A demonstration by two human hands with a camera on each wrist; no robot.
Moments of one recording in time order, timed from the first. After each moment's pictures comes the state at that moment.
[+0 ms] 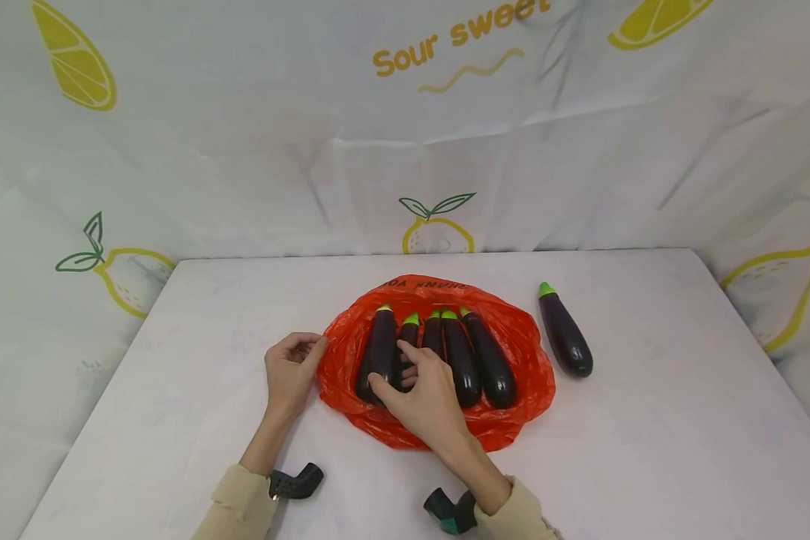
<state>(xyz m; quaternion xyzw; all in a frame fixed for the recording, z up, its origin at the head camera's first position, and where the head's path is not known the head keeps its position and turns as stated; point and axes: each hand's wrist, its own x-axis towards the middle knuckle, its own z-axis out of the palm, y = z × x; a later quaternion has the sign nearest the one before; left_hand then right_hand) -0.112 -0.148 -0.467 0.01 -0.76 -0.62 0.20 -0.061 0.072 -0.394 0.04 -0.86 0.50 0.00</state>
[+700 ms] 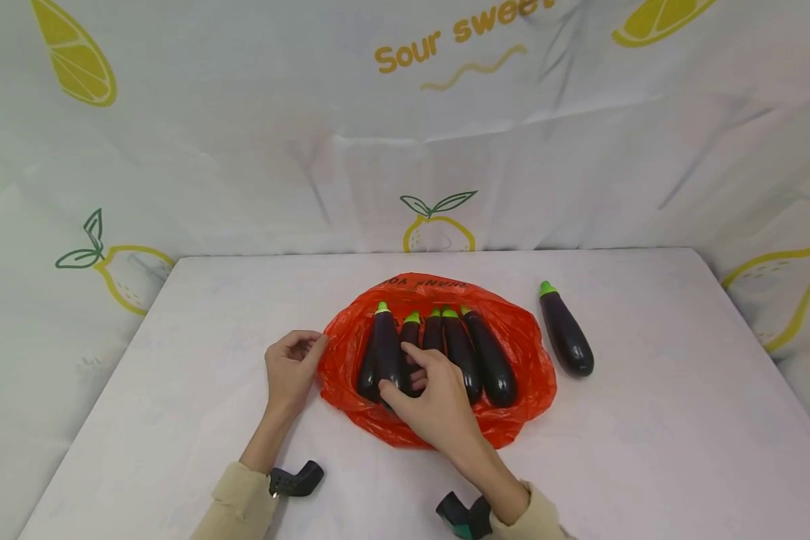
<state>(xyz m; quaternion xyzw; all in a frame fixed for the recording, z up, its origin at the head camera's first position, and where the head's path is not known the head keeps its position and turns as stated) -0.111 -0.145 -0.462 0.03 -0.76 -0.62 0.19 -0.053 0.084 -0.381 0.03 -0.87 0.49 -0.03</state>
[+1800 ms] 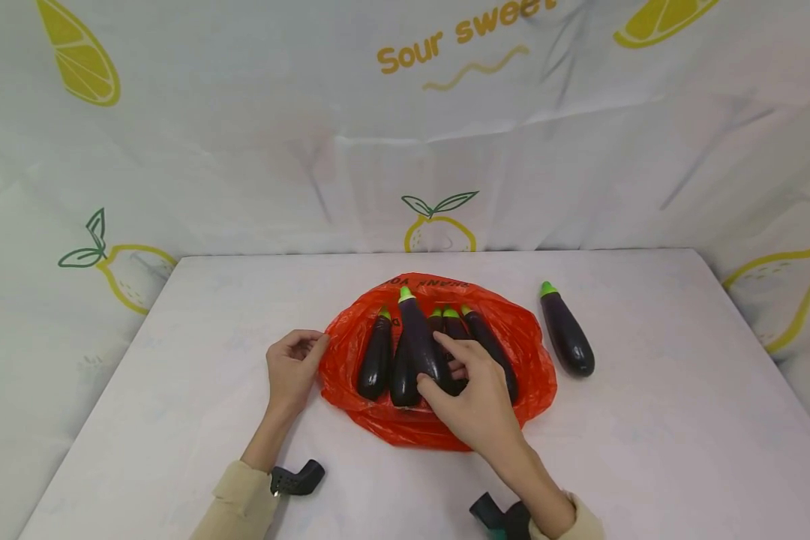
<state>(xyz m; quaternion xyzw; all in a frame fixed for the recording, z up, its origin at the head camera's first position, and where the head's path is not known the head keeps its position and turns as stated) -0.112 -0.148 -0.466 0.02 -0.77 -0.61 0.19 -0.047 0.122 -0.369 0.07 -0.88 0.46 0.06</state>
